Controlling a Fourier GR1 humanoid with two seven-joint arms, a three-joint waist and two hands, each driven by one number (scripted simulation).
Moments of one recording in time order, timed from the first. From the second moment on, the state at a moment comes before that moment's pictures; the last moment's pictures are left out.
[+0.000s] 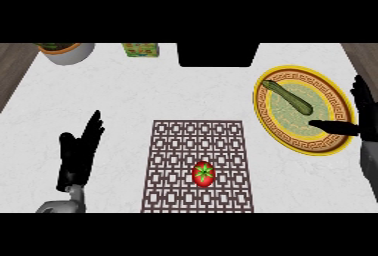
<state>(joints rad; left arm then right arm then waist) -0.03 0.10 0.00 -1.49 -0.09 0.12 0.23 -0.58 -0.46 -0.37 -0.43 0.17 -0.08 -0.54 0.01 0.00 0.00</state>
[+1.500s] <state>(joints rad) -0.05 0.07 0.00 -1.45 -0.13 0.12 0.21 -0.54 -0.65 -0.46 -0.19 0.09 -0.14 -0.70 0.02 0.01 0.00</state>
